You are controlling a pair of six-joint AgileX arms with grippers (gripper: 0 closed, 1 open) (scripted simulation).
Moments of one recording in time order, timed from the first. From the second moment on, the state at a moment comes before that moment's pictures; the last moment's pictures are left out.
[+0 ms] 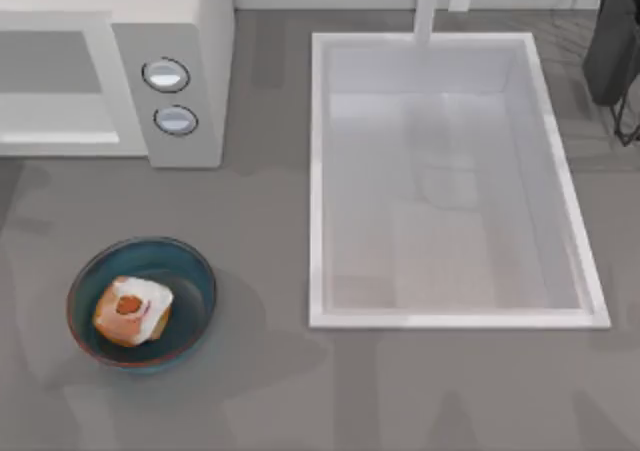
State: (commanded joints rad) left arm 0.39 1.12 0.78 -0.19 0.26 0.56; right arm 0.00 0.00 0.00 0.00 0.00 0.00
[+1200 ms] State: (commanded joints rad) left arm 1.05 1.78 1.36 -0.72 0.67 0.93; right arm 0.00 0.00 0.00 0.00 0.00 0.00
